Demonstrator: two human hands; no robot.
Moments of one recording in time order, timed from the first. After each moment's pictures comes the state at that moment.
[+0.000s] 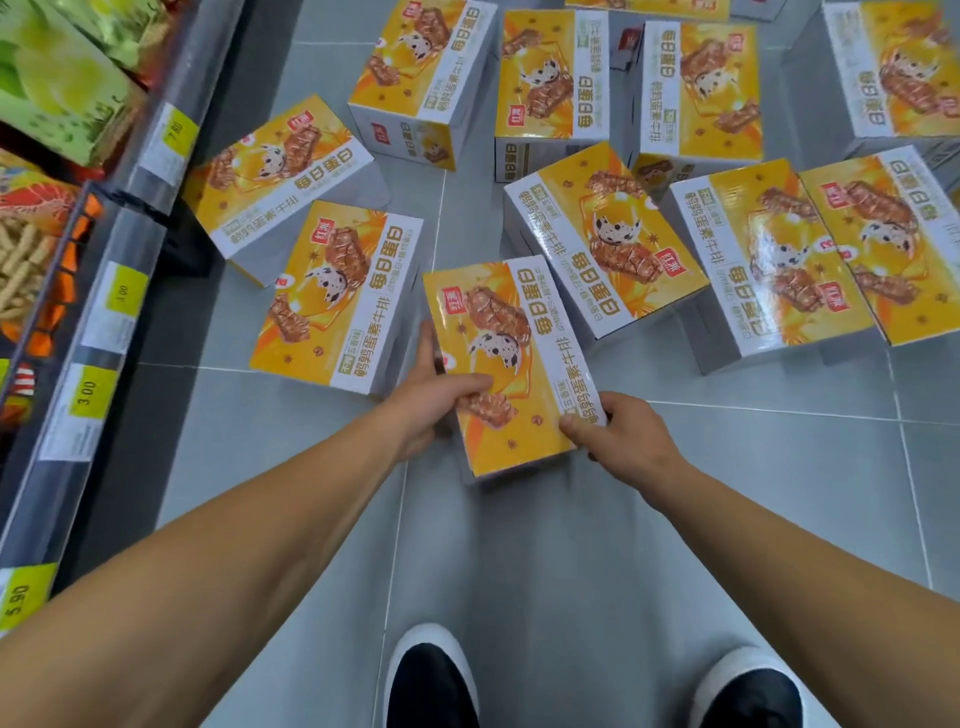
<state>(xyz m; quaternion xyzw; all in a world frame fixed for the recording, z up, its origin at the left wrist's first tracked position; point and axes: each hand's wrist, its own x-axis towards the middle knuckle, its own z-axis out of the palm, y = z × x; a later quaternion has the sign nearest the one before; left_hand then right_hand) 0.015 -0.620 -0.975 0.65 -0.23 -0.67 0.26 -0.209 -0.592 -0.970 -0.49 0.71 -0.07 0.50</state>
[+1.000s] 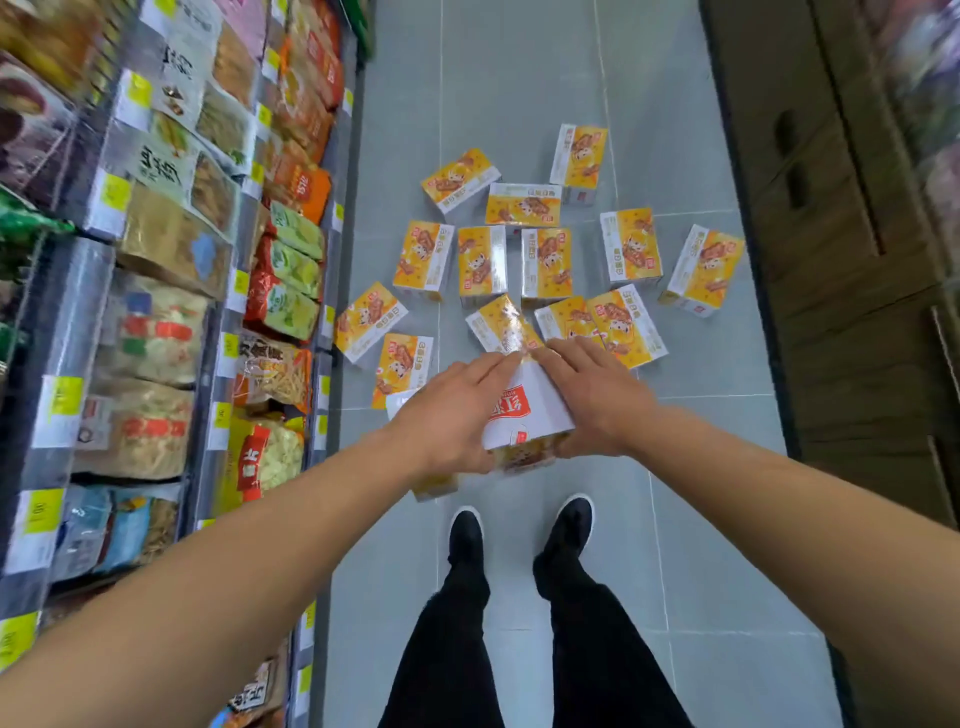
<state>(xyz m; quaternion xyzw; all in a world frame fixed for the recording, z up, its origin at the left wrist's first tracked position) -0.102 -0.532 -0.288 0.48 -0.84 -0.23 -0.10 -0.318 -0.542 -0.321 -0.81 0.51 0.09 0.26</state>
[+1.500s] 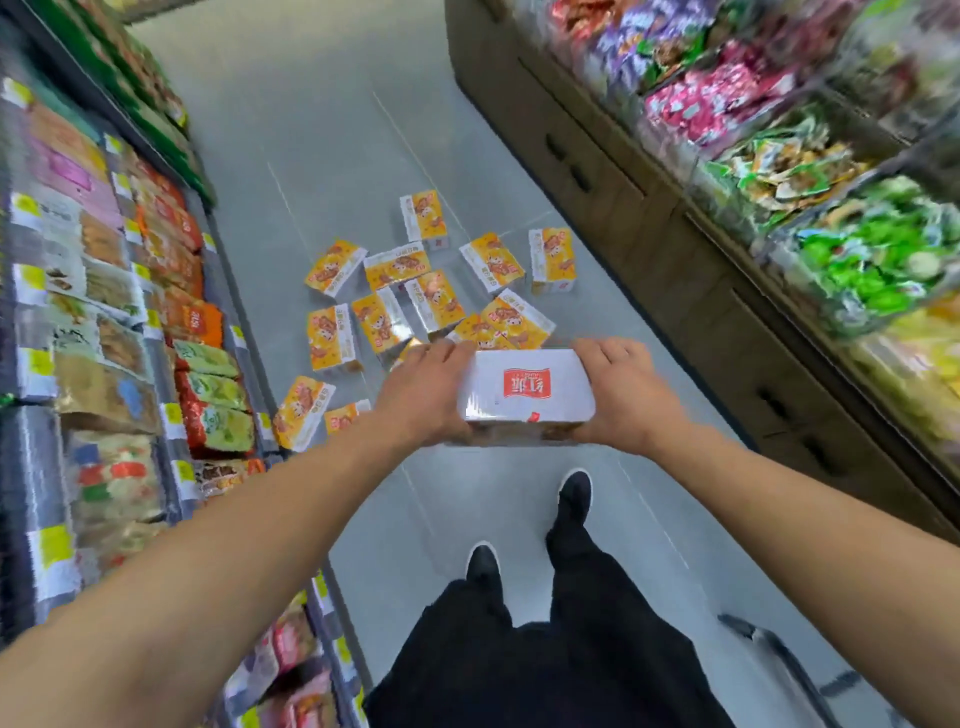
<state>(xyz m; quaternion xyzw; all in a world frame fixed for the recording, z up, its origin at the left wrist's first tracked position) -0.109 -0.470 -0.196 0.37 -0.90 -0.16 -0.15 -0.330 -0.344 -0.230 -0.61 0.77 -0.04 0.20</state>
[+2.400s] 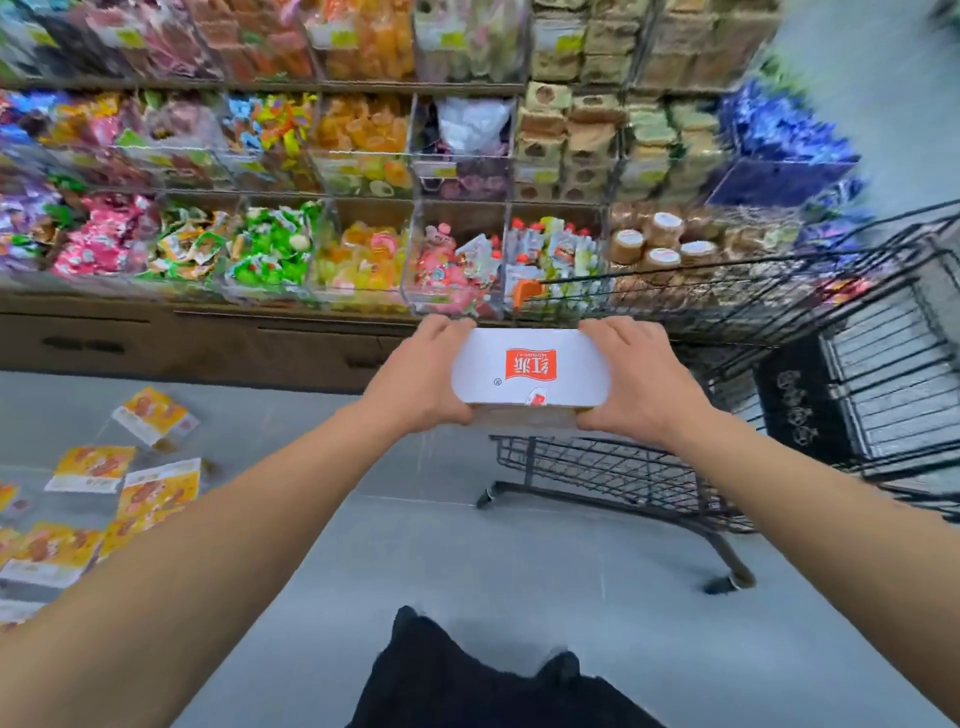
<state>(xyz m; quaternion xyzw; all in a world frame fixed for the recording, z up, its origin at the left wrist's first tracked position) -0.384 0.089 -0.102 -0.09 -0.97 -0.19 -0.08 -0.397 0.352 -0.110 -0.17 0.98 -0.12 0.05</state>
